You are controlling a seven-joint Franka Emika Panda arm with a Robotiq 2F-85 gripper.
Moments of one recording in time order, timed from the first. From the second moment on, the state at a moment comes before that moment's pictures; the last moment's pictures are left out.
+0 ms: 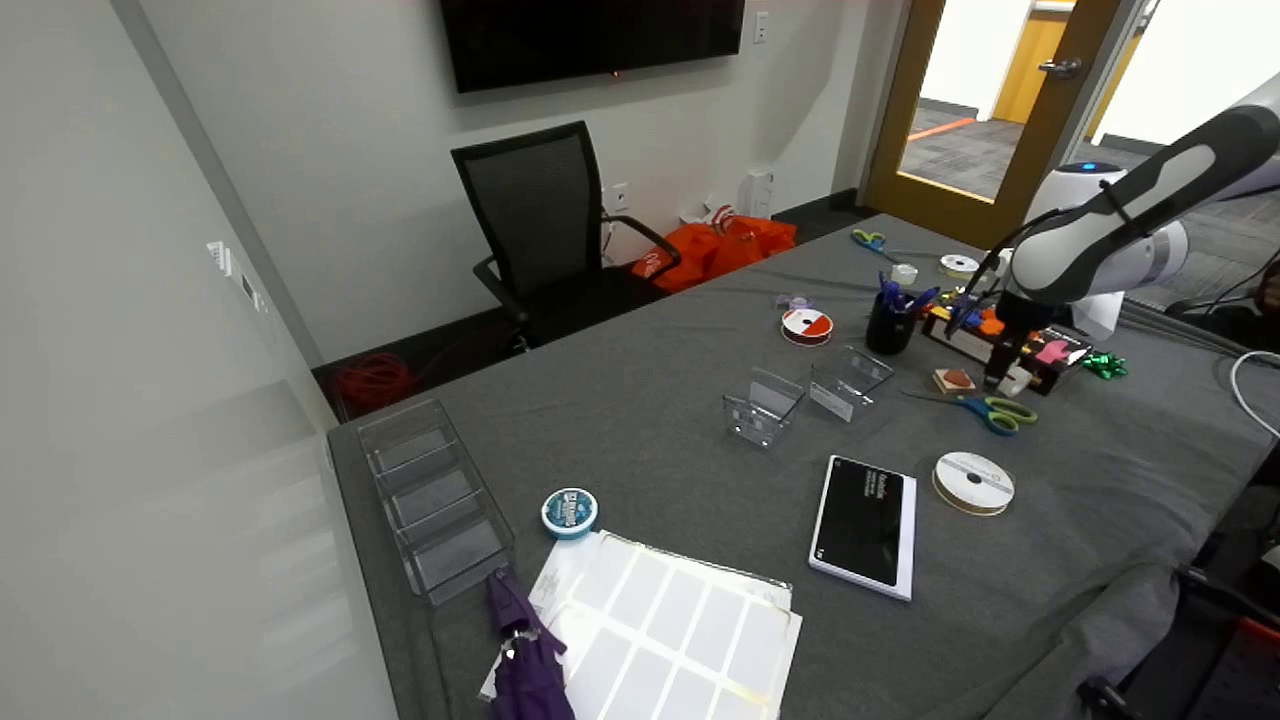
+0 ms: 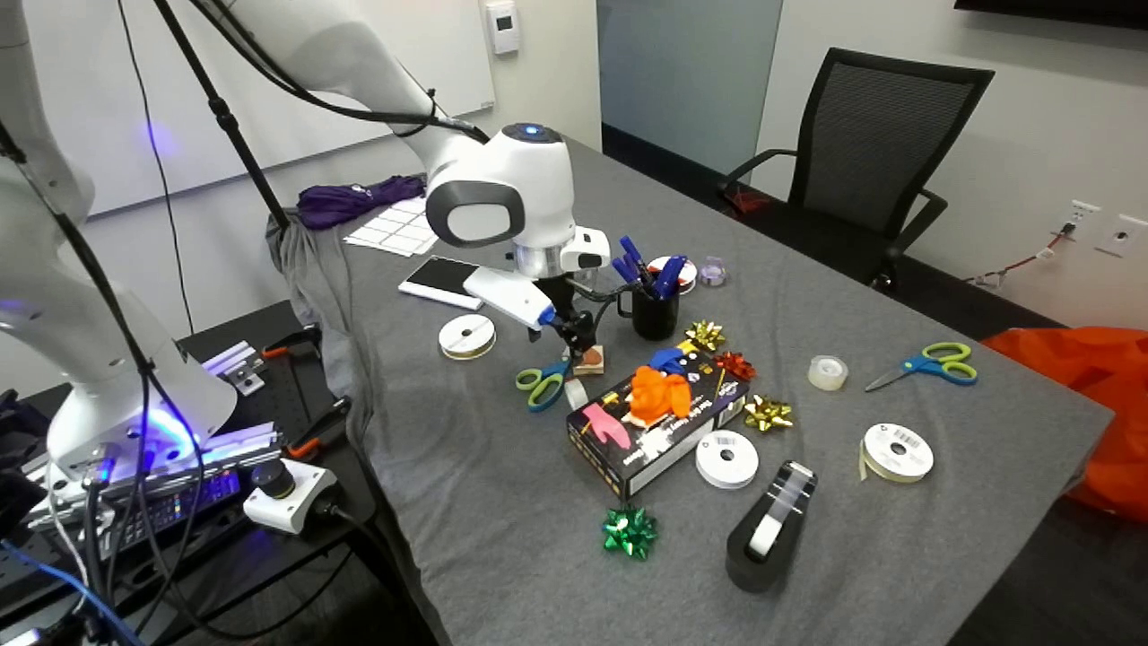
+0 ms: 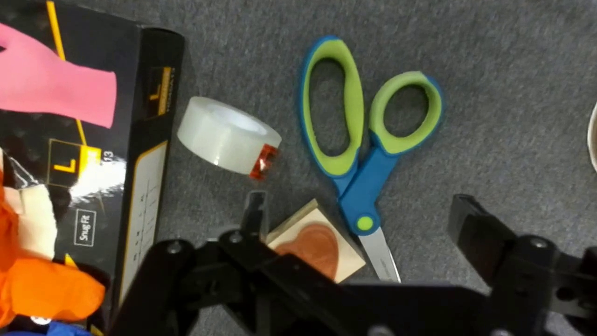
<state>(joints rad) -0.35 0.50 -0.08 -2.14 -0.02 2.63 -0.67</state>
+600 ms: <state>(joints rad) -0.38 0.60 -0.03 -2.08 -0.02 2.65 -0.68</state>
